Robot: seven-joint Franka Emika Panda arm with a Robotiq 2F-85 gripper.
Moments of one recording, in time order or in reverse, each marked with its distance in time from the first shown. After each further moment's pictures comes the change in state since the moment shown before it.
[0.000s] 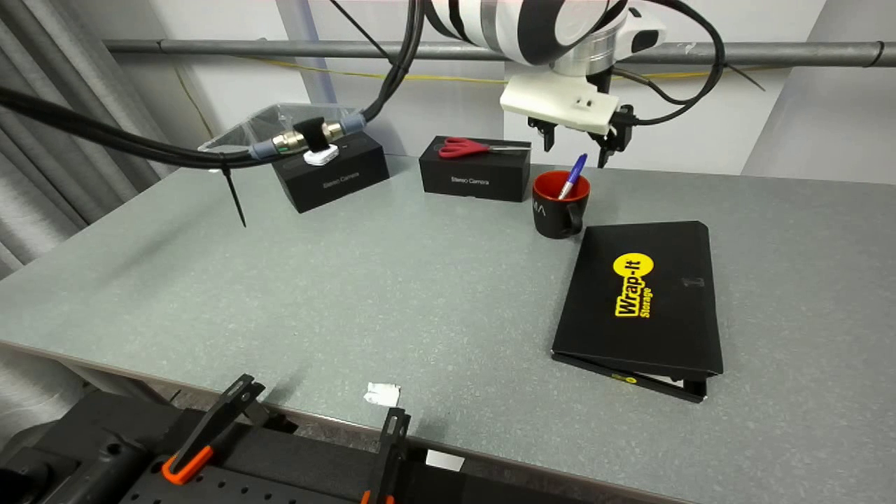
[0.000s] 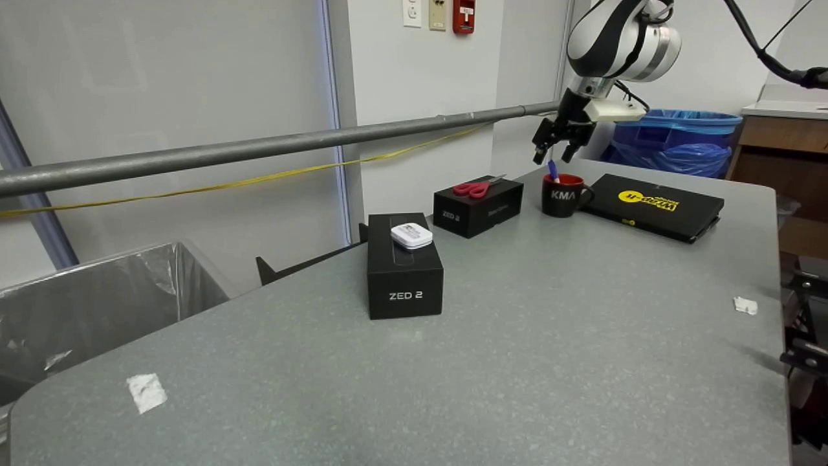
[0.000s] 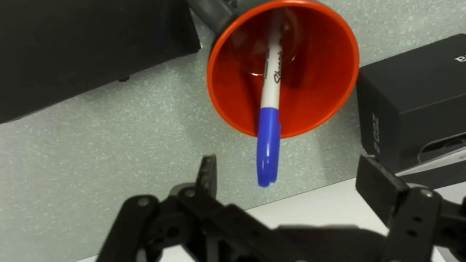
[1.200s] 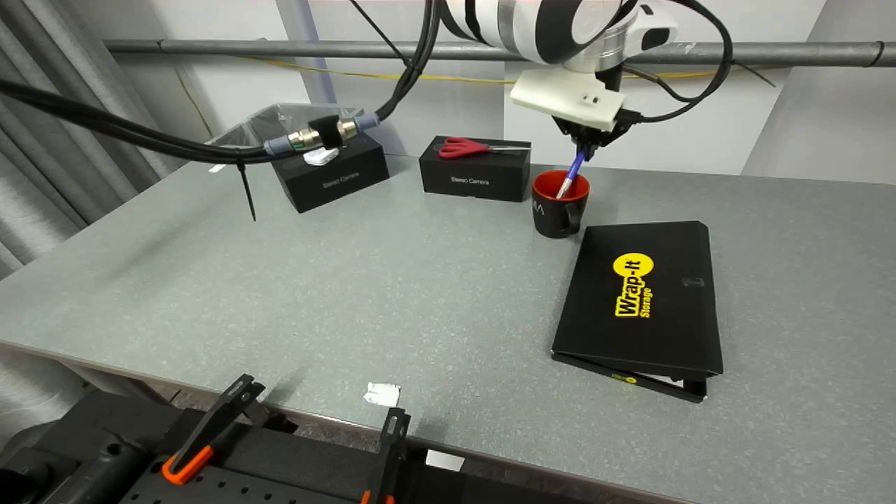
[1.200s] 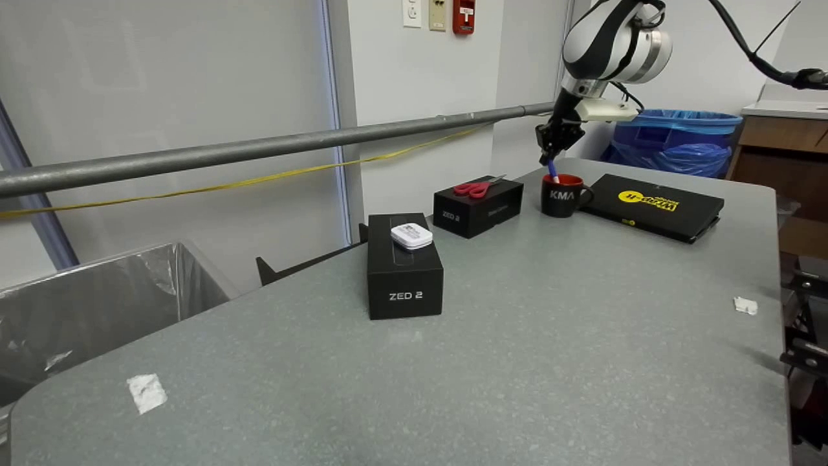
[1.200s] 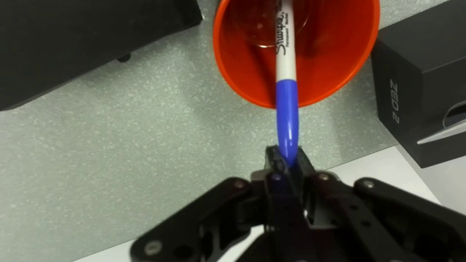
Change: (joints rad) arm -0.029 0.039 0.014 0.068 -0.030 0.000 0.082
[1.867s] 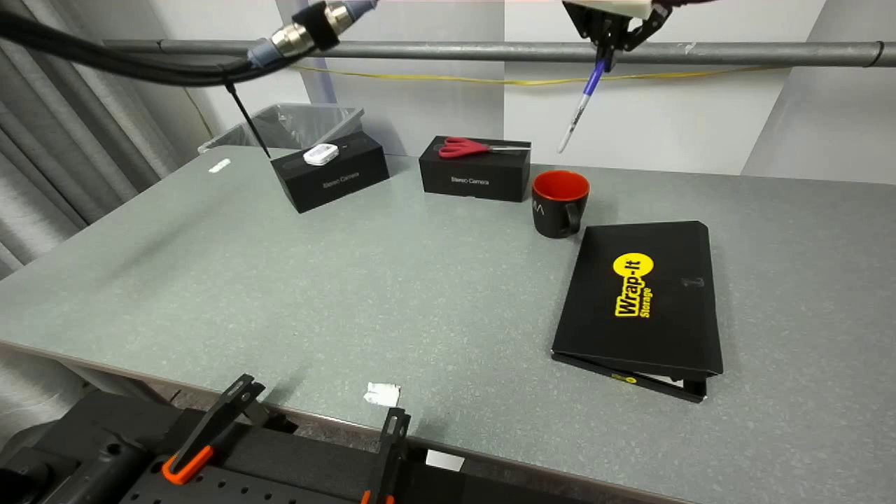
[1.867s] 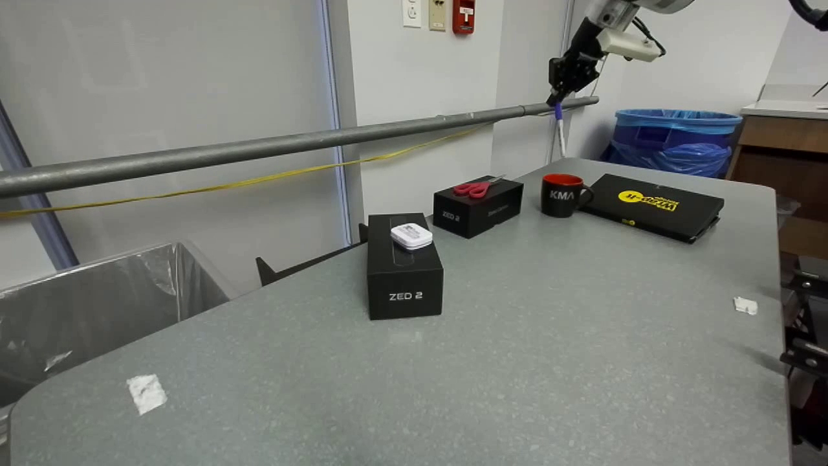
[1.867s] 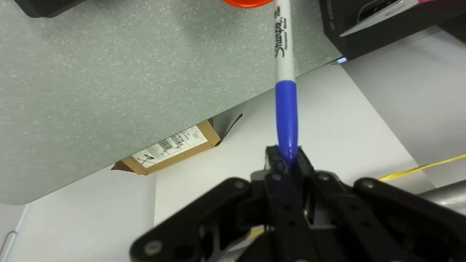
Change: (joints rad) arm -0.110 -0.256 0.094 -0.075 0.037 -0.054 -0.056
